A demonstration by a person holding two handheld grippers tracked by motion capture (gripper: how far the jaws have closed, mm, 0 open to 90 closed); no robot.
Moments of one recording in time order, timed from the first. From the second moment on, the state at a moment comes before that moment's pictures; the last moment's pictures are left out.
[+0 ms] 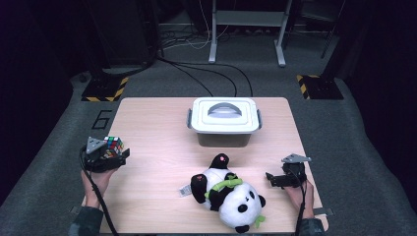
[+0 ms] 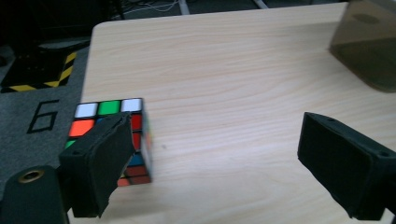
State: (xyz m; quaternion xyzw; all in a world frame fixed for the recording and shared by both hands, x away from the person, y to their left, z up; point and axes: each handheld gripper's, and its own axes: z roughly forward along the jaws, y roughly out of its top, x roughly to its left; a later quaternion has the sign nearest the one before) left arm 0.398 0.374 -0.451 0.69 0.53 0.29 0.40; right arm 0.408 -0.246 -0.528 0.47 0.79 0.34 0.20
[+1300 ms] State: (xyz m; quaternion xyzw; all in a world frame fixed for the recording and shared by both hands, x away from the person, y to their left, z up) left arm 0.343 0.187 -0.405 0.81 0.32 0.19 0.45; right arm 0.408 -0.246 -0.528 0.47 0.79 0.34 0.20
